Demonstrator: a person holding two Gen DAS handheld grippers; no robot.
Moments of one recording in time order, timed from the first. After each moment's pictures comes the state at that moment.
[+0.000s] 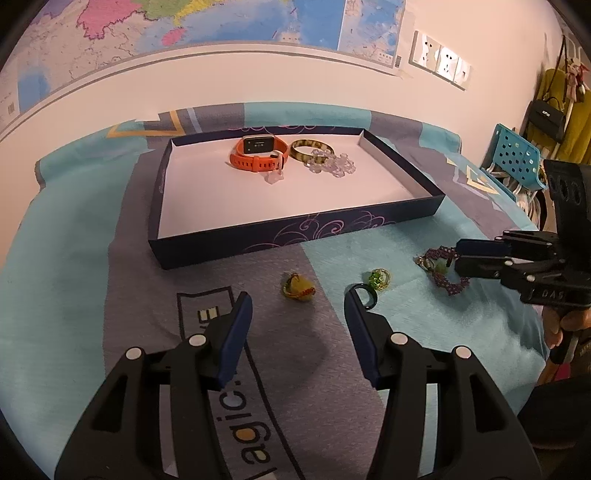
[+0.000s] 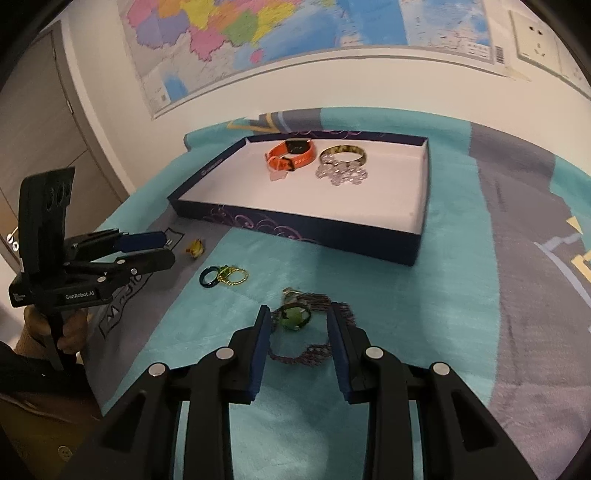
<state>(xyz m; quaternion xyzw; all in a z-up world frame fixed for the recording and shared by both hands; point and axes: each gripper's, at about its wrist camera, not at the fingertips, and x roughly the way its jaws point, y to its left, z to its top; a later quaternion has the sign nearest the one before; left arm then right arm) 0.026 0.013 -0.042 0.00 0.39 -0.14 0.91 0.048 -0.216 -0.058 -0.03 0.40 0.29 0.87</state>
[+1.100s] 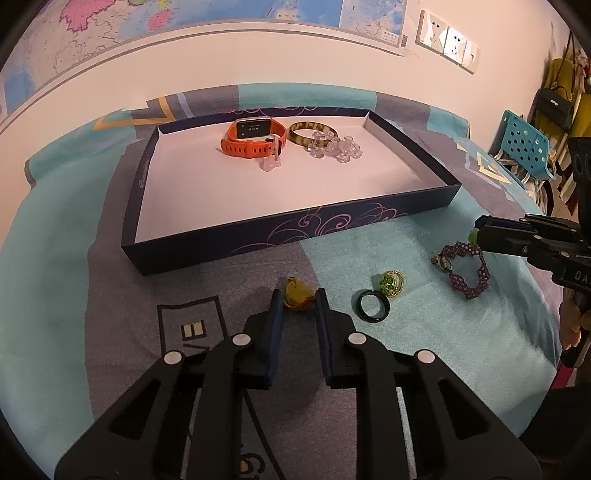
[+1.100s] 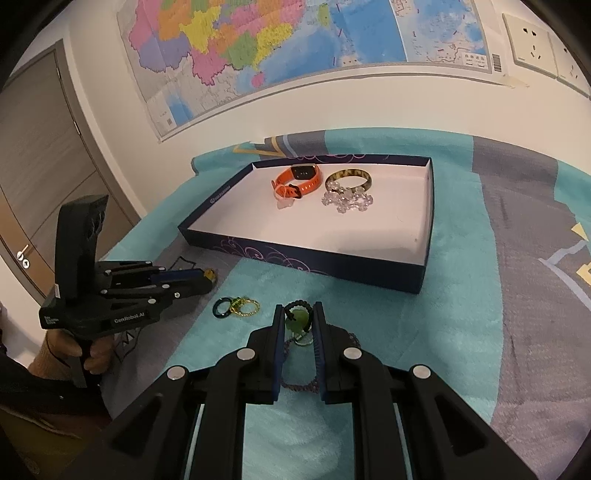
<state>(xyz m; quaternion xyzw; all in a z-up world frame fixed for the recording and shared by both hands) 0.048 0.001 -0.054 0.01 0.42 -0.13 0.90 0.055 -0.221 -0.044 0.01 0.37 0.31 0.87</state>
